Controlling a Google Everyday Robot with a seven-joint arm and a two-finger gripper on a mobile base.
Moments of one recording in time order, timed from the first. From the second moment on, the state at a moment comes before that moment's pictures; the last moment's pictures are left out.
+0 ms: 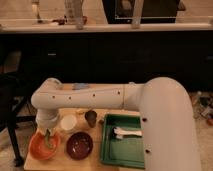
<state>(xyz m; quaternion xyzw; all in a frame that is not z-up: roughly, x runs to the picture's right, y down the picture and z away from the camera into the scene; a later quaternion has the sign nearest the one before) -0.283 0.199 0.689 -0.19 -0.38 -0.59 0.68</state>
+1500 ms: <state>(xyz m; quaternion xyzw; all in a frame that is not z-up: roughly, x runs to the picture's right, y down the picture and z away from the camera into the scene) -0.311 0.232 0.729 -0.23 -0.41 -0.59 0.66</state>
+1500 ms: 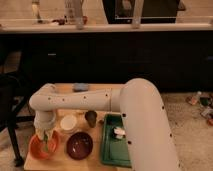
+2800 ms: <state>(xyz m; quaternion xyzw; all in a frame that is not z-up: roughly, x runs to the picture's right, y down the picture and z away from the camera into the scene) -0.315 0.236 0.735 -0.24 -0.43 -0.58 0.65</state>
